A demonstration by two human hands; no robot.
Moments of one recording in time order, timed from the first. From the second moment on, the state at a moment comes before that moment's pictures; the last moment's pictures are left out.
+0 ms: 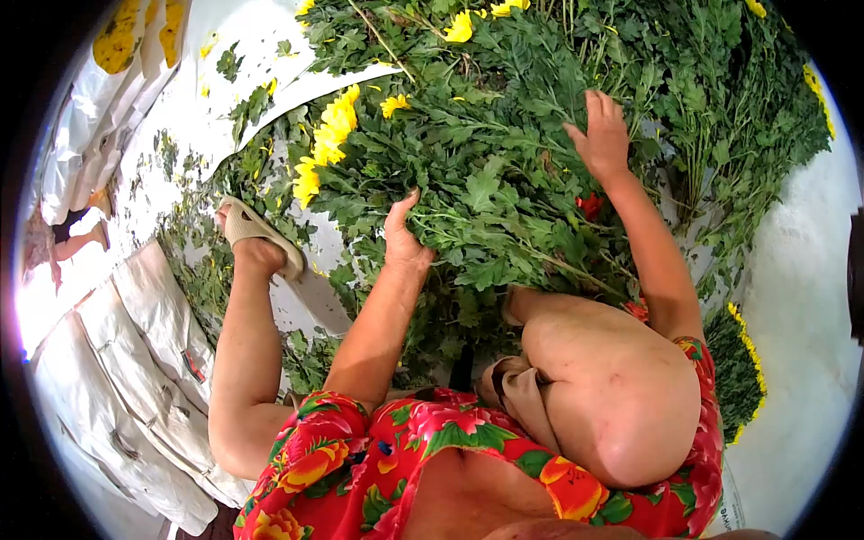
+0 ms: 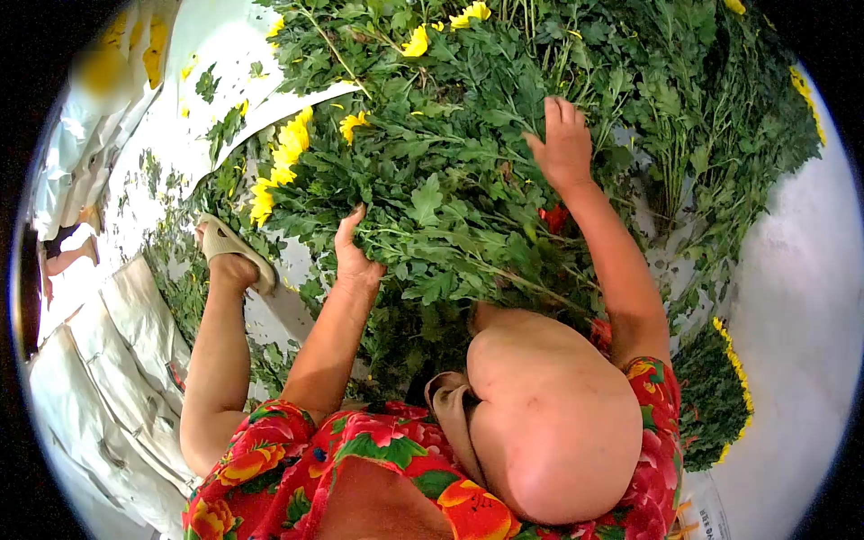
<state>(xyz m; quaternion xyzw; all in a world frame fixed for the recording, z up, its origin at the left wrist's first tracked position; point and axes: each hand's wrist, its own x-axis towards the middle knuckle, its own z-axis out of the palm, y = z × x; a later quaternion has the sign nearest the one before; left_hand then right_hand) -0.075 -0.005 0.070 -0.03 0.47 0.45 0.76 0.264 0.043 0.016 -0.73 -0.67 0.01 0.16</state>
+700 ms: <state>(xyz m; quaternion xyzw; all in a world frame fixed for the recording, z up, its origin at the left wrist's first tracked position) -0.076 0.001 0.064 -0.03 0.48 0.43 0.76 0.263 0.064 0.010 -0.70 -0.70 0.10 0.06</state>
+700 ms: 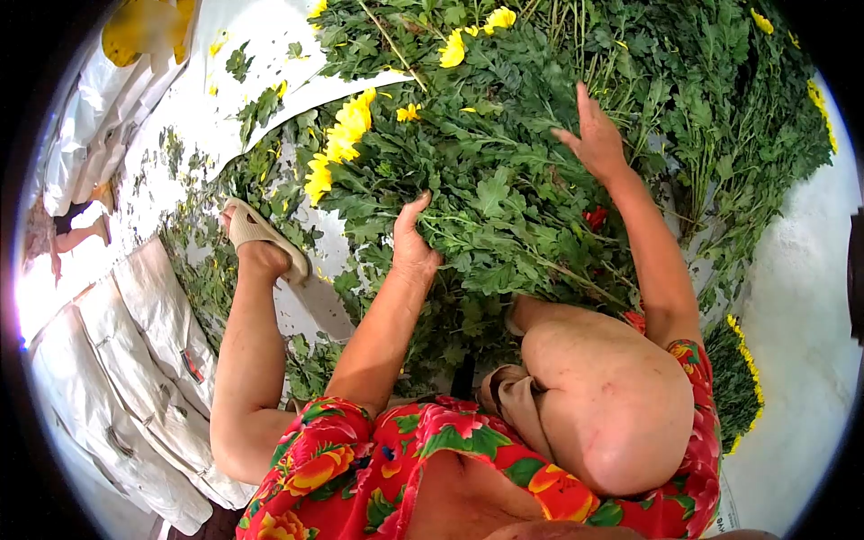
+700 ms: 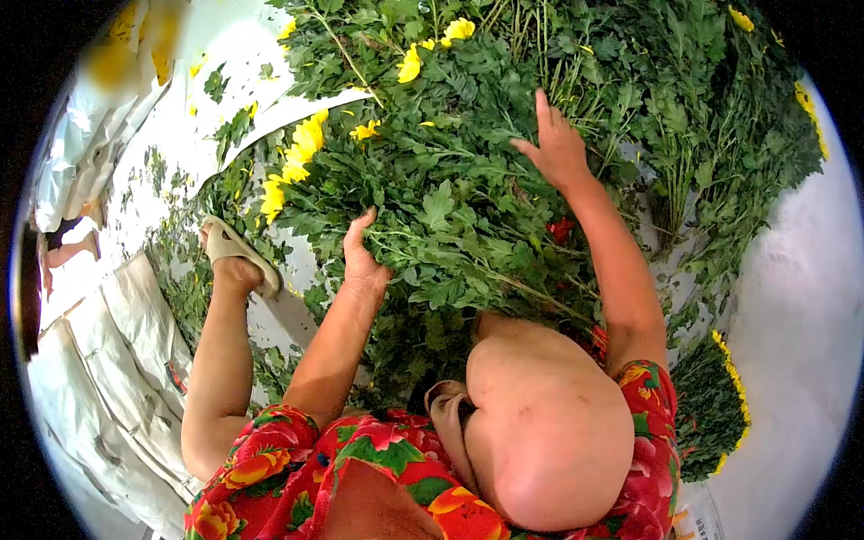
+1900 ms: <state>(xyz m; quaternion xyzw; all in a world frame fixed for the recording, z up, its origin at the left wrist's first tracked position) -0.035 0.013 0.135 0.05 0.40 0.44 0.80 0.166 -0.004 0.191 -0.58 -0.68 0.28 0.35</state>
